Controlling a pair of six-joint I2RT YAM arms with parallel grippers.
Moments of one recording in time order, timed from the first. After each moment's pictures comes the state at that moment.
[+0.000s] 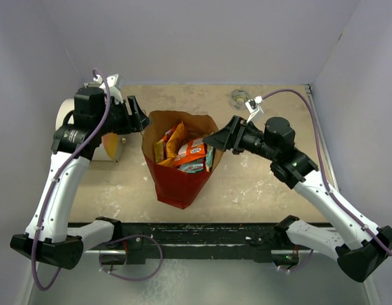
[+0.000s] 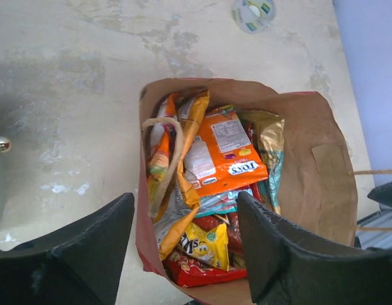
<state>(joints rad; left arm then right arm) -0.21 1.14 1.44 -0.81 0.26 -0.39 0.60 1.00 1.01 -0.18 -0.35 0.86</state>
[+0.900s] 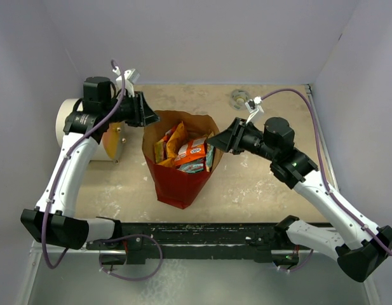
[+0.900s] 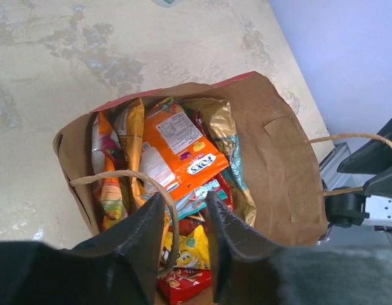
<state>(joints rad) -0.17 1.30 1.46 -0.70 0.61 -0.27 0.60 1.01 1.01 -0.19 -0.33 0.79</state>
